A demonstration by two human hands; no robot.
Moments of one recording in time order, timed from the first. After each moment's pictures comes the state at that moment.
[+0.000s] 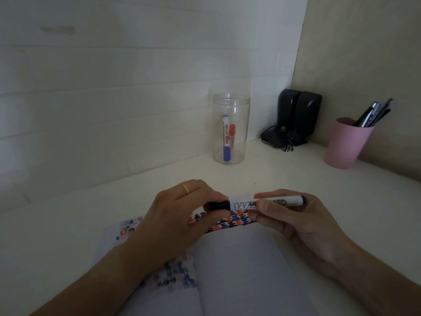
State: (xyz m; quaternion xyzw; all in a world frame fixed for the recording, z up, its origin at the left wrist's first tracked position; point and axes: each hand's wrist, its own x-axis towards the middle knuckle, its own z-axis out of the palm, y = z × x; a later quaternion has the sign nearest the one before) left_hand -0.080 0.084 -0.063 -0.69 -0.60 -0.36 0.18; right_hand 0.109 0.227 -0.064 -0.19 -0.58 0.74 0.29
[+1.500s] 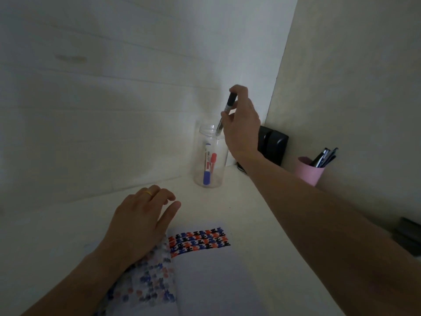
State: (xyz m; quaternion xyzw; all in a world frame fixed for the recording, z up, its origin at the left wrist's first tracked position) left_hand -0.119 0.085 -0.072 -0.54 -0.76 -0.27 0.23; right_hand -0.041 0.316 0.069 -0.21 -0.77 0.09 0.59
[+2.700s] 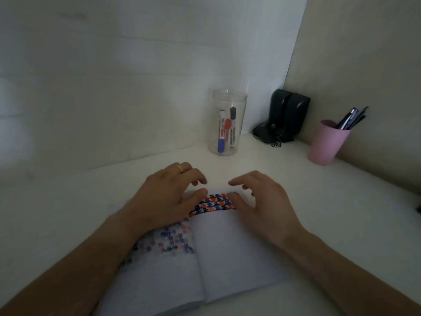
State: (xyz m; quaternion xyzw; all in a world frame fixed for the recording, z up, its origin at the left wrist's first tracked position) left_hand -0.106 0.079 -0.069 -0.64 -0.72 -0.24 0.12; right_hand 0.086 0.213 -0.074 -0.25 -0.92 0.12 0.29
